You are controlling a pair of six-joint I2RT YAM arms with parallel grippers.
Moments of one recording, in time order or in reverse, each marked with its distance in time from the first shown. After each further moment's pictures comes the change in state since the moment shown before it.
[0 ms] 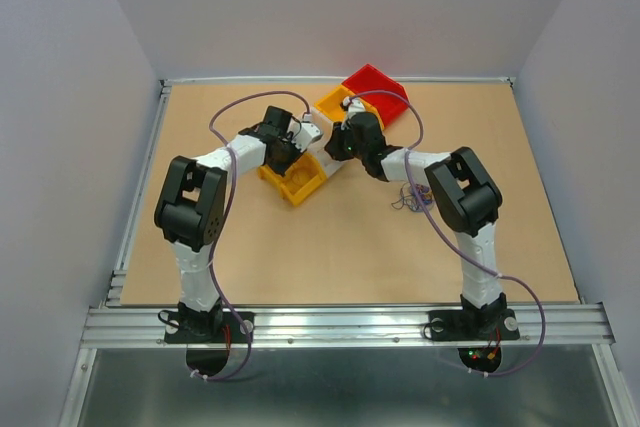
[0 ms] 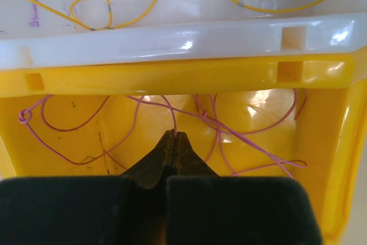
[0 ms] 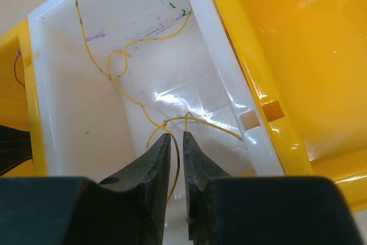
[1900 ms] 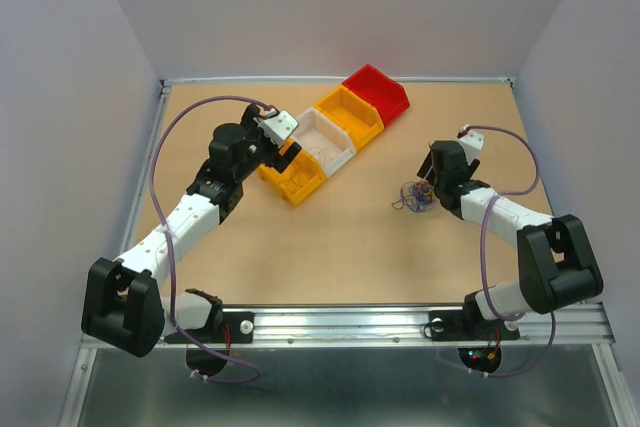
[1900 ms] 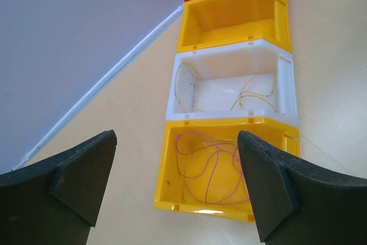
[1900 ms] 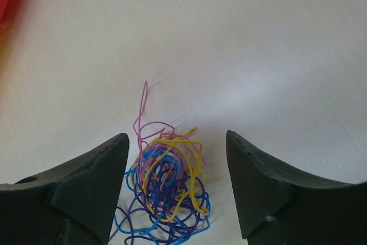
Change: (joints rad) left arm 0.000 -0.698 -0.485 0.611 0.076 -0.037; right arm -0.270 -0.721 -0.638 -0.294 0.661 0.209
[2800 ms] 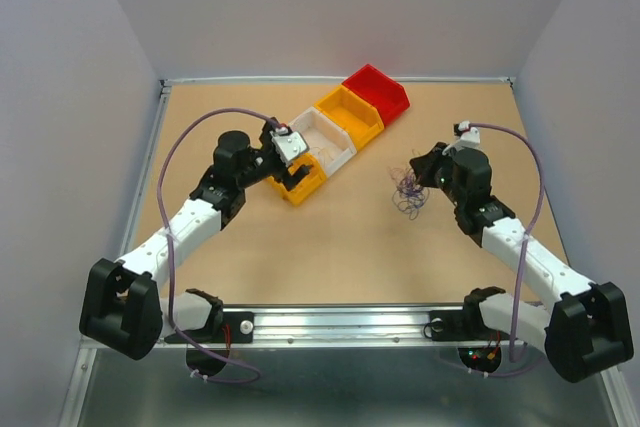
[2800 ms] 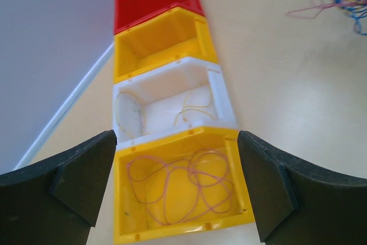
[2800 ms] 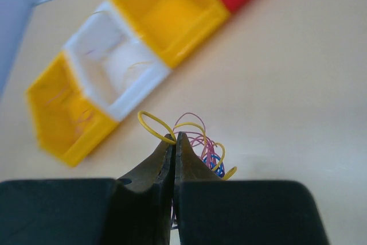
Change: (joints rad) left arm -0.017 -0.006 -0.031 0.001 0.254 0.032; right arm 0.022 -0.323 -0.080 0.072 -0.455 -0.069
